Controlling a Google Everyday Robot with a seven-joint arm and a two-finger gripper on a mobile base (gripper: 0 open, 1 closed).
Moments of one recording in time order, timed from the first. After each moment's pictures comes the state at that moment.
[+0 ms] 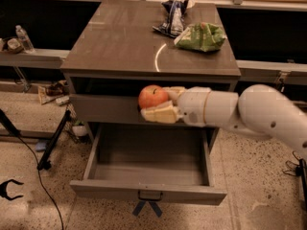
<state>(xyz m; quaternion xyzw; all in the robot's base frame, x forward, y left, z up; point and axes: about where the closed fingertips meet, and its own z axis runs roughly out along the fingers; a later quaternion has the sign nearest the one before) 0.546 -0.016 0.830 -0.40 0.69 0.30 0.52</state>
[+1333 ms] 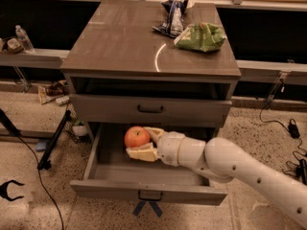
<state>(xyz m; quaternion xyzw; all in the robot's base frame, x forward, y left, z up) 0.525 0.037 0.683 -0.39 0.68 0.34 0.52</state>
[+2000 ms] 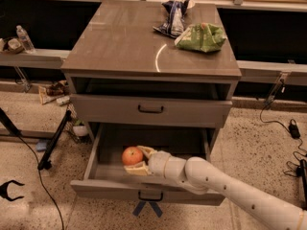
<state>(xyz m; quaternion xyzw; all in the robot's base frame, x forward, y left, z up) 0.560 0.066 0.519 -0.42 0.67 0.31 0.53</state>
